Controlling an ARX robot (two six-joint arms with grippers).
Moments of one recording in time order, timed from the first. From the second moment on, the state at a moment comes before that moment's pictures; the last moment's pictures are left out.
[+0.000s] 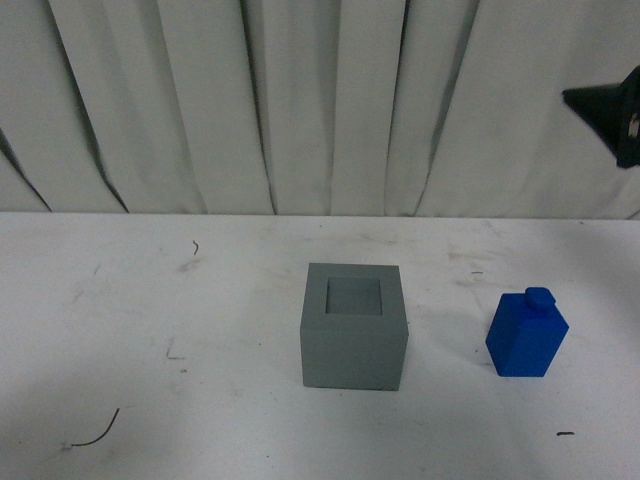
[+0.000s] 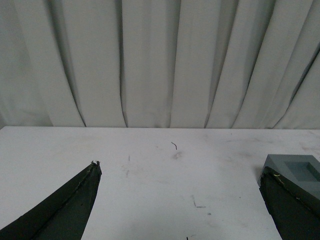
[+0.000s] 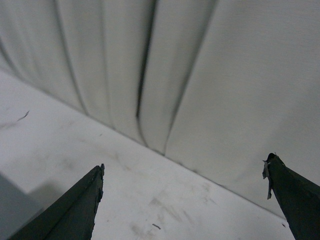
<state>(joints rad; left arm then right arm) 0.00 0.01 0.01 0.00 0.00 0.00 -0.04 1.79 0.91 0.75 -0.48 -0.24</state>
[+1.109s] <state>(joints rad) 0.00 0.01 0.01 0.00 0.00 0.00 0.04 2.27 1.66 -0.86 -0.48 -1.73</state>
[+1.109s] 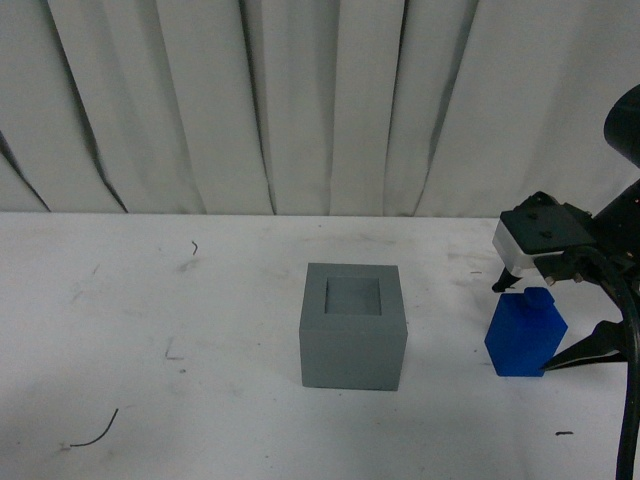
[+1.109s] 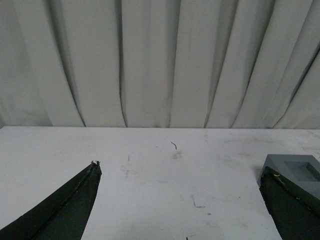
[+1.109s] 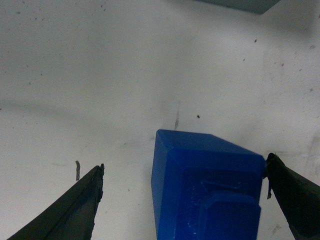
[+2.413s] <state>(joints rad) 0.00 0.01 0.01 0.00 0.00 0.00 0.07 2.17 1.77 -1.08 -0.43 -1.64</state>
